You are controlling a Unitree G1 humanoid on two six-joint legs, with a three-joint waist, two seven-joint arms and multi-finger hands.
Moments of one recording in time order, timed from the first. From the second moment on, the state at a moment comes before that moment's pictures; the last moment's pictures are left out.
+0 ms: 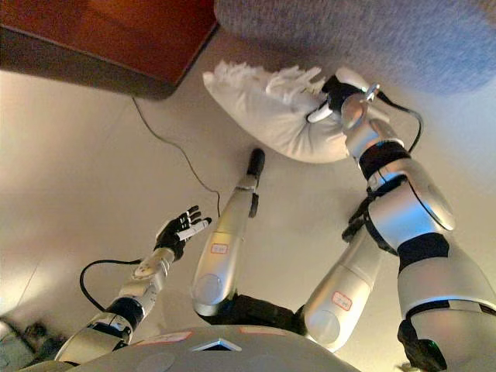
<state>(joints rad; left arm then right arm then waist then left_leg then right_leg) -0.11 0.29 -0.23 0.94 -0.49 -0.17 -0.03 -1.04 -0.50 0.70 1.02 -0.15 0.21 0.10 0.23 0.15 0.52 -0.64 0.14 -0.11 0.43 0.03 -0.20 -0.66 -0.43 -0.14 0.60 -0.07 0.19</state>
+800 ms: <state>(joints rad) 0.05 0.31 -0.04 1.09 -0.24 -0.02 0.00 -0.63 -0.81 0.54 0.28 0.00 0.18 0.34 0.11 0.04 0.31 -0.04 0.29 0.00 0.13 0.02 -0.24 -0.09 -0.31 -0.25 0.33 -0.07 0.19</state>
